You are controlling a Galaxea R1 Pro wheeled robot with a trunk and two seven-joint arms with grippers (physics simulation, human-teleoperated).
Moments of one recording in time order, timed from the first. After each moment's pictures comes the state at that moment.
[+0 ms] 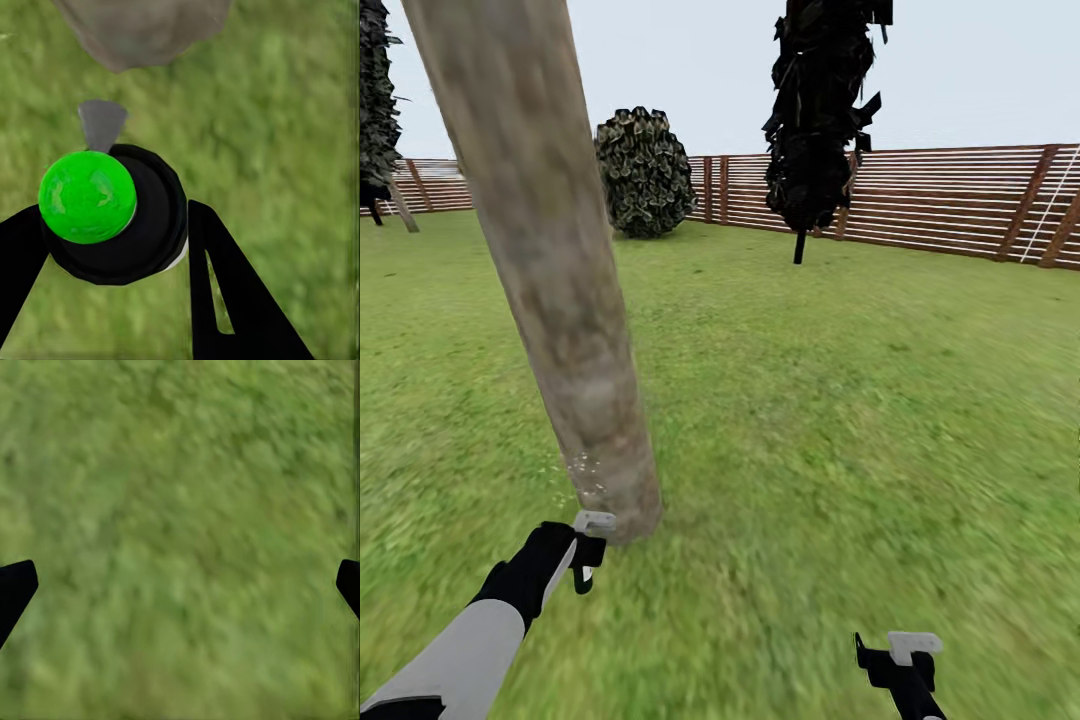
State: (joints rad) left arm -0.71 0.06 0.05 -0.58 -0.18 0.63 -0.11; right arm -0.50 -0.10 0.15 -0.03 -0.16 -0.53 -0.09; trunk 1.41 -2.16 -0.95
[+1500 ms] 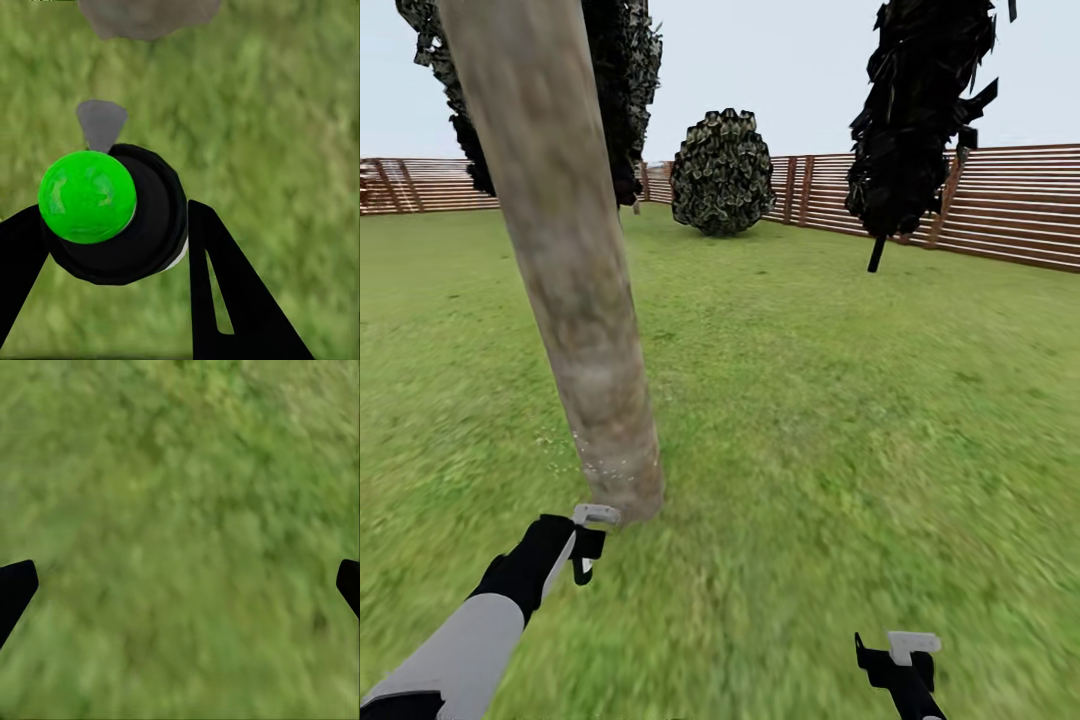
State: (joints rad) left arm -0.72 0.06 0.05 -0.60 -0.18 0.64 -0.11; right arm -0.50 -0.10 0.15 -0.03 -0.16 -0.53 -0.09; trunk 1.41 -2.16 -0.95
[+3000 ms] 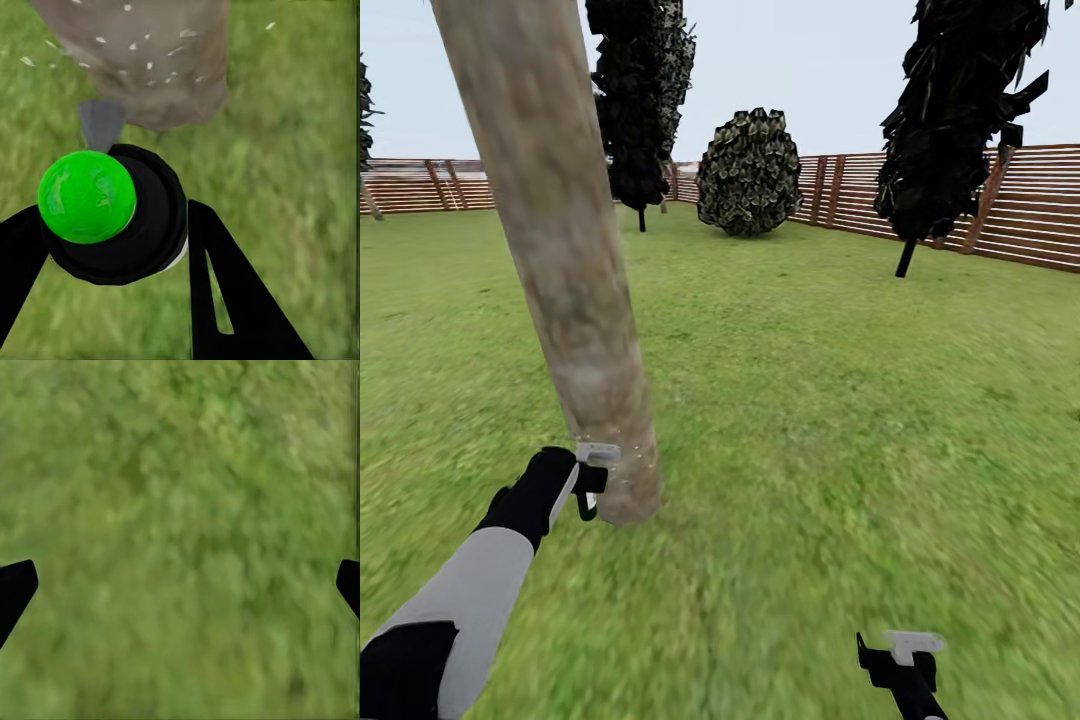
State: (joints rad) left arm -0.90 0.06 0.05 -0.68 -0.19 0.79 -0.11; right arm -0.50 -0.10 0.15 -0.03 -0.16 -0.53 -0.10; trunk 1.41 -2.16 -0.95
